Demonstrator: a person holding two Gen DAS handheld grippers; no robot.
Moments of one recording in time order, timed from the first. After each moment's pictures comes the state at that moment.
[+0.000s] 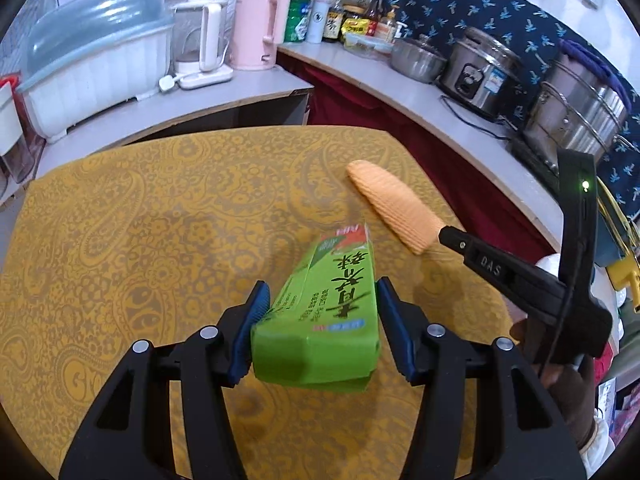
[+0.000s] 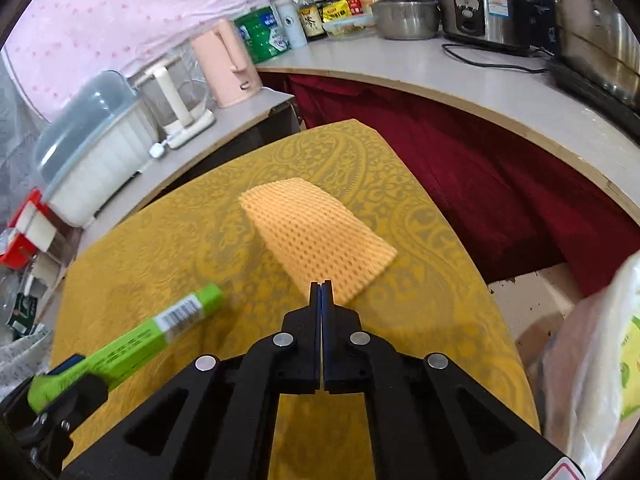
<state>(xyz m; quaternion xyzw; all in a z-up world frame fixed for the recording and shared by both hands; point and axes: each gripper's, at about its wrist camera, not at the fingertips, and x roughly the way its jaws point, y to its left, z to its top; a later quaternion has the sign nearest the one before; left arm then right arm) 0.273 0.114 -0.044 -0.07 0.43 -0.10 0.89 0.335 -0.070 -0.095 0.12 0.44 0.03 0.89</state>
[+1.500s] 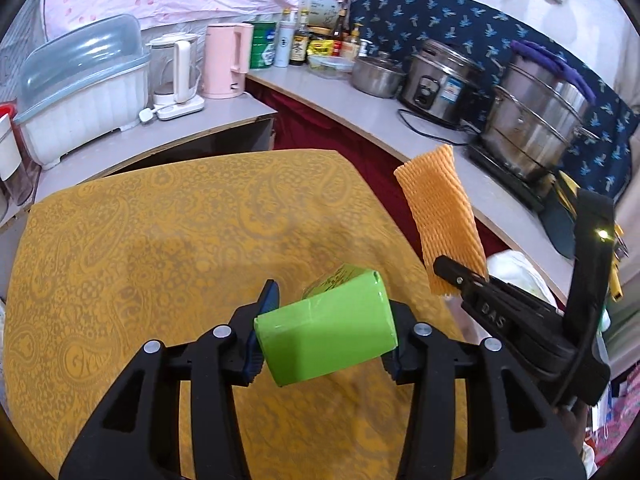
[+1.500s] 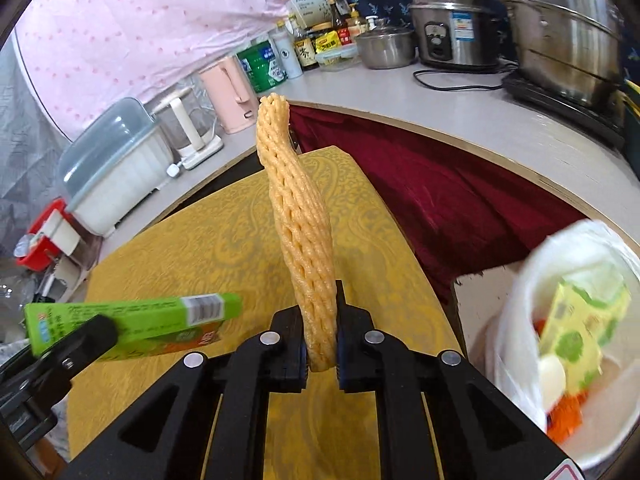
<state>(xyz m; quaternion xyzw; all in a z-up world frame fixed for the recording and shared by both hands) 0.231 0.071 0.006 -0.06 0.40 -0.13 0.90 0.252 -0.112 -0.045 0.13 0.40 0.03 0.91</state>
